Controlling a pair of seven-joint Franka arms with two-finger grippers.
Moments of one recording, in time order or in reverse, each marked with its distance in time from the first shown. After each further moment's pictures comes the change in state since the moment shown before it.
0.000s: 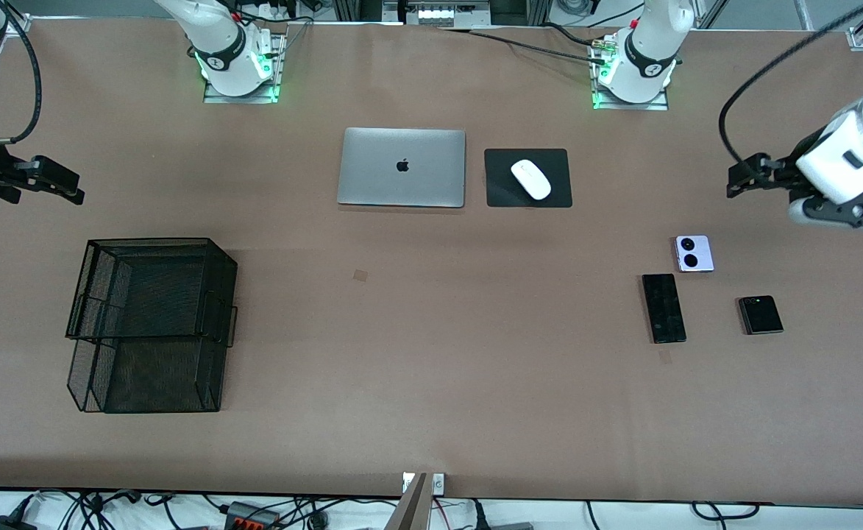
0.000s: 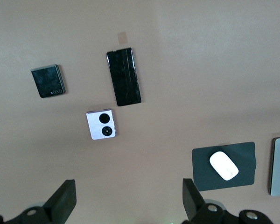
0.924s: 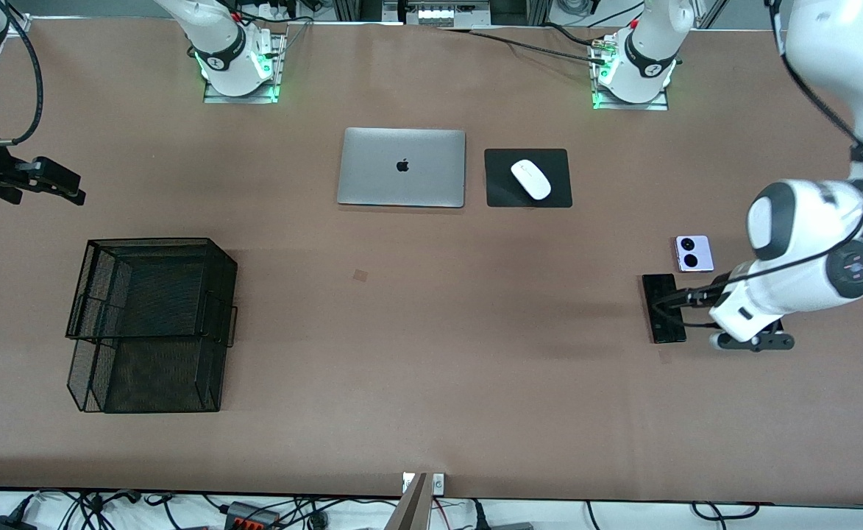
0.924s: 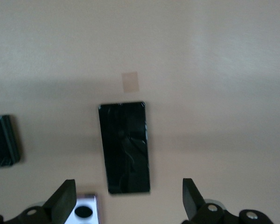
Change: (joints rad) left arm 0.020 0.440 0.007 -0.055 0.027 0.550 -0.087; right arm 0.000 0.003 0.000 0.000 0.000 -0.001 0.000
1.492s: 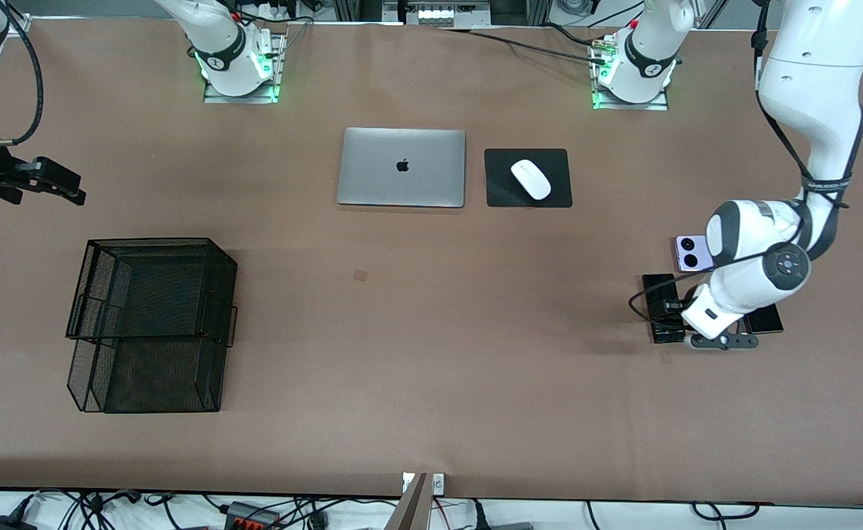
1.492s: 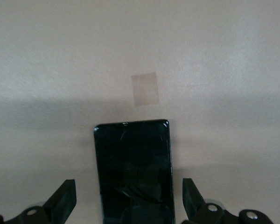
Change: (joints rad) left arm 0.024 0.076 0.001 -0.215 0.032 0.407 0.002; right arm 0.000 0.000 0.000 0.000 0.000 0.000 0.000
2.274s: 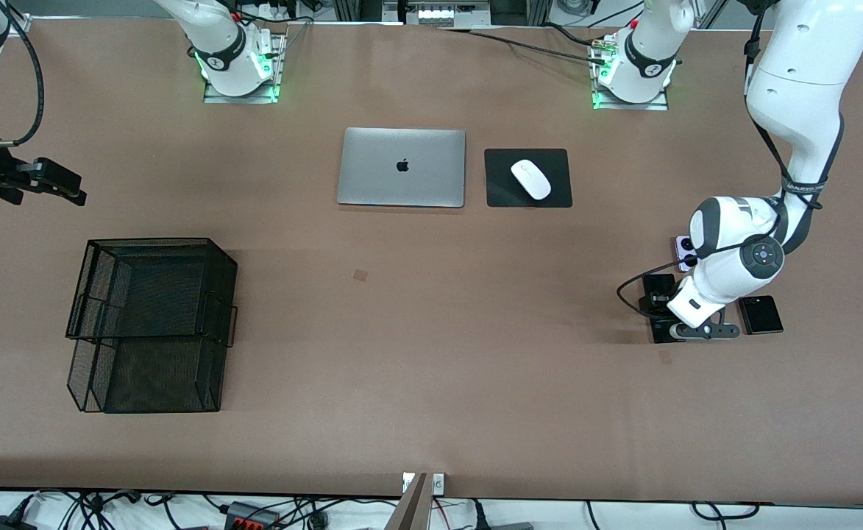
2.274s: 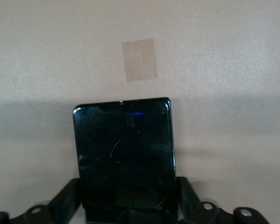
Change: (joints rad) left arm 0.000 0.020 -0.001 -0.069 0.000 0.103 0.000; right arm 0.000 0.004 0.000 0.000 0.000 0.000 0.000
